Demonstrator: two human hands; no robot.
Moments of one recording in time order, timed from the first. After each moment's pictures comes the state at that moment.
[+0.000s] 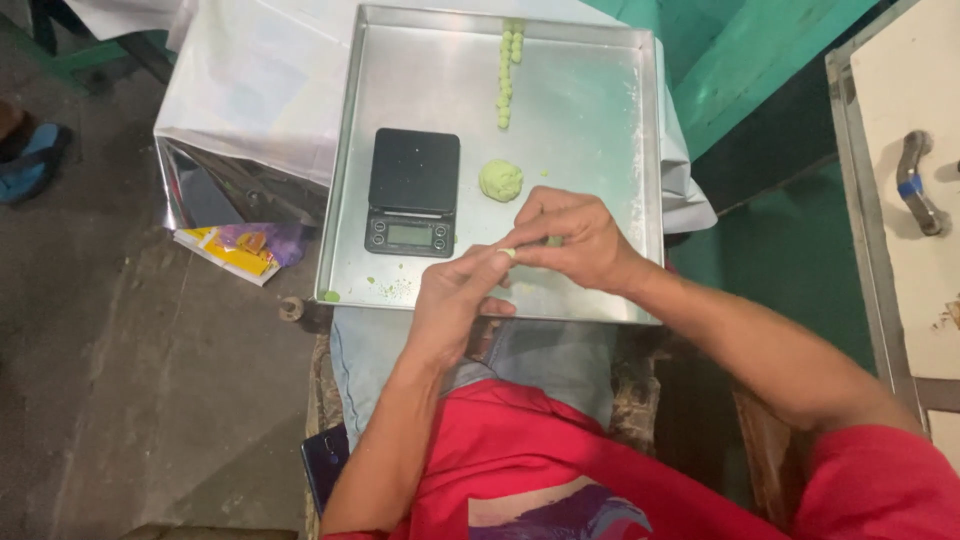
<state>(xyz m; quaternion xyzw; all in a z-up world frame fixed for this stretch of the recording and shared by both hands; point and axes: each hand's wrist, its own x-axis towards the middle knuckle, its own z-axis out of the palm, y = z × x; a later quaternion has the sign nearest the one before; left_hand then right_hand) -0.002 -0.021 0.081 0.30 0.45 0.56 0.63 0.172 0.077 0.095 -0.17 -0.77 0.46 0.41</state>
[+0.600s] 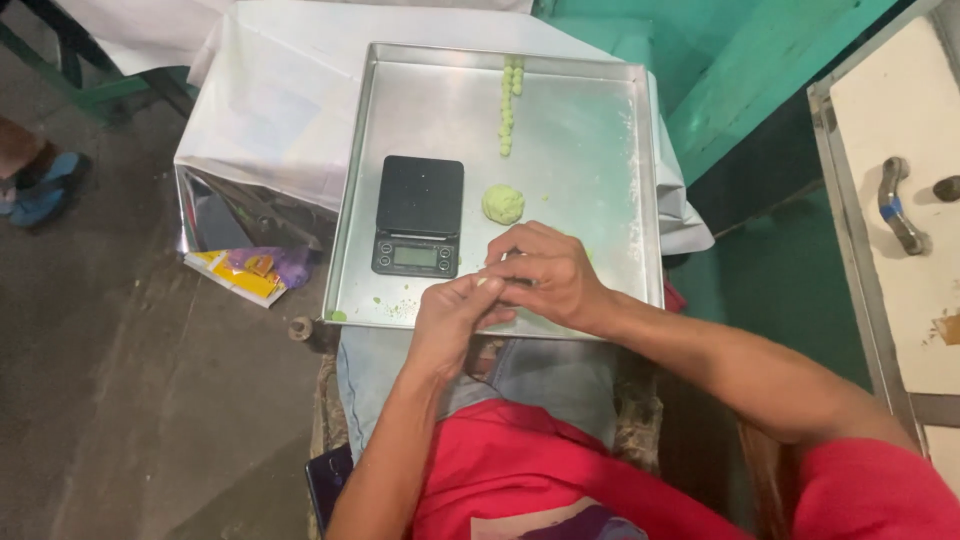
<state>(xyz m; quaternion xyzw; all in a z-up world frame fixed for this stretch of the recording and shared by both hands) -0.009 -0.015 0.053 0.30 0.43 0.56 0.64 0.153 0.067 0.077 -0.15 -0.86 0.24 0.42</state>
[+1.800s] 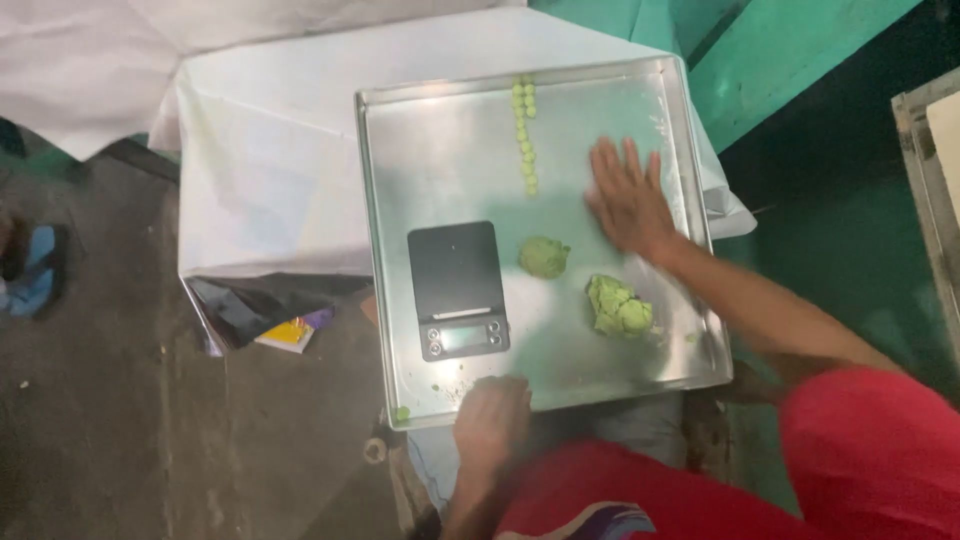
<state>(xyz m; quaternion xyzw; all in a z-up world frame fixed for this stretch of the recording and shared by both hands) -0.078 -0.003 -0.077 0.78 0.56 0.20 0.19 0.195 0.277 -0.025 -0.55 -0.84 0.03 0.03</state>
